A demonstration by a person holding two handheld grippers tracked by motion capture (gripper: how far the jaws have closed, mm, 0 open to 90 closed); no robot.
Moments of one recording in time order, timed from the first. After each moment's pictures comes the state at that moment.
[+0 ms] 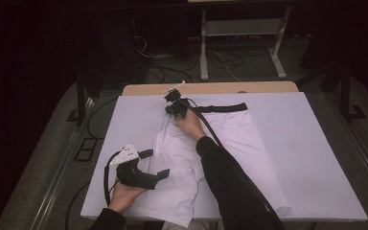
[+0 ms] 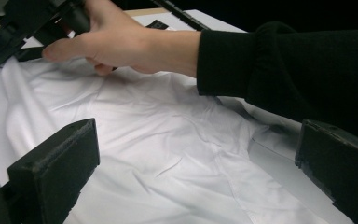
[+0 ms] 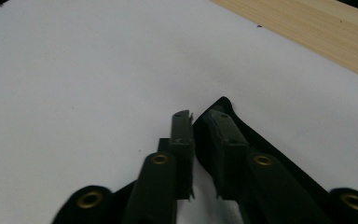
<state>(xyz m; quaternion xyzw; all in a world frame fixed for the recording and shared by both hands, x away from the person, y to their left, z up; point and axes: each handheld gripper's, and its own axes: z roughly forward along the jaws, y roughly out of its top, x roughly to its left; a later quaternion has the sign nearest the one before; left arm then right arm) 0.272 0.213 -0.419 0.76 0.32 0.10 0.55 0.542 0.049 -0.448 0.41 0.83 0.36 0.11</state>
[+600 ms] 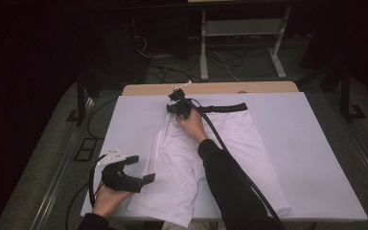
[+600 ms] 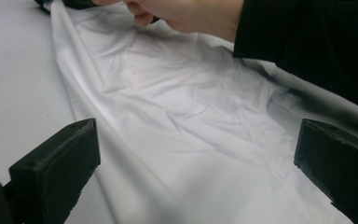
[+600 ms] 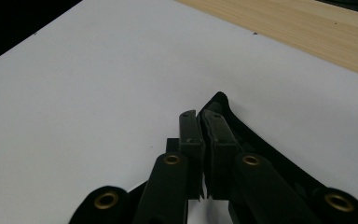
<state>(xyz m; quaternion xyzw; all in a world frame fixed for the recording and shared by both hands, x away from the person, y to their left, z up) 0.263 0.251 -0.418 0.78 0.36 0.08 0.49 0.535 0.035 -0.442 0.42 0.81 0.40 0.09</state>
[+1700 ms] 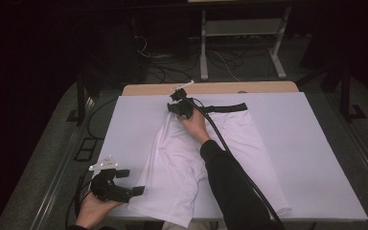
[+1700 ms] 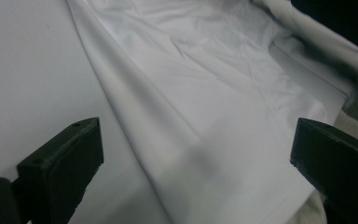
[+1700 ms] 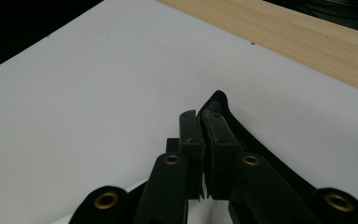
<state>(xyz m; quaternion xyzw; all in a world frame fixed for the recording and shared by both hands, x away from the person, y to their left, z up) 0.245 0.277 -0.426 0.81 0.40 0.02 0.43 0.528 0.027 -0.434 0.40 0.81 0.41 0.10</state>
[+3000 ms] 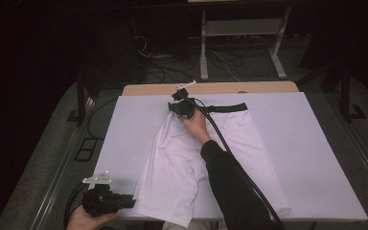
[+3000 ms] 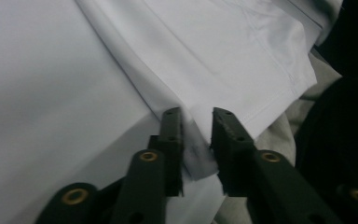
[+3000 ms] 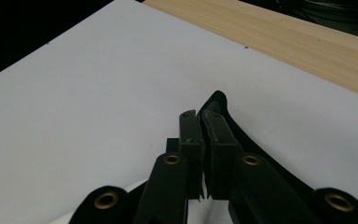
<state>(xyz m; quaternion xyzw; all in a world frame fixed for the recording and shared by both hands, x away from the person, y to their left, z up) 0.223 0.302 -0.451 0.84 0.37 -0.07 0.39 0.527 0.023 -0.434 0.40 0.80 0.42 0.11</state>
